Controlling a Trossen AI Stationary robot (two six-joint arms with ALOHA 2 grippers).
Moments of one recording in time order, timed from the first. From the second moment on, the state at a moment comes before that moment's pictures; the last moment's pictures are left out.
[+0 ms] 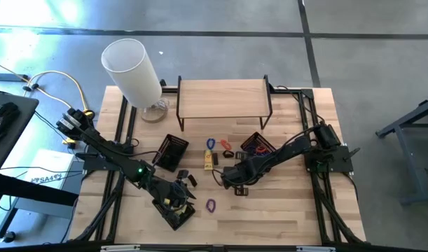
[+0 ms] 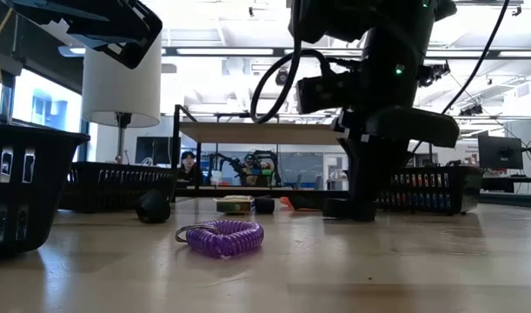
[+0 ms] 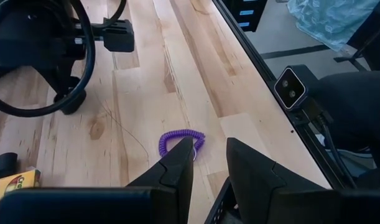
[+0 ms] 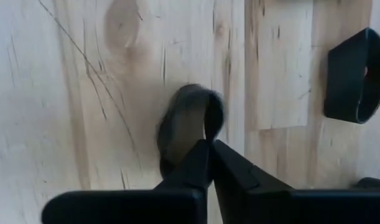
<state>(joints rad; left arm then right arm) -0.60 1.41 0.77 0.13 -0.24 -0.24 0.30 1.95 1.26 -0.70 0.24 0.32</state>
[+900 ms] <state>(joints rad) -0.56 1.41 0.77 0.16 -0.24 -0.28 0.56 1.94 1.26 -0.19 0.62 0.43</state>
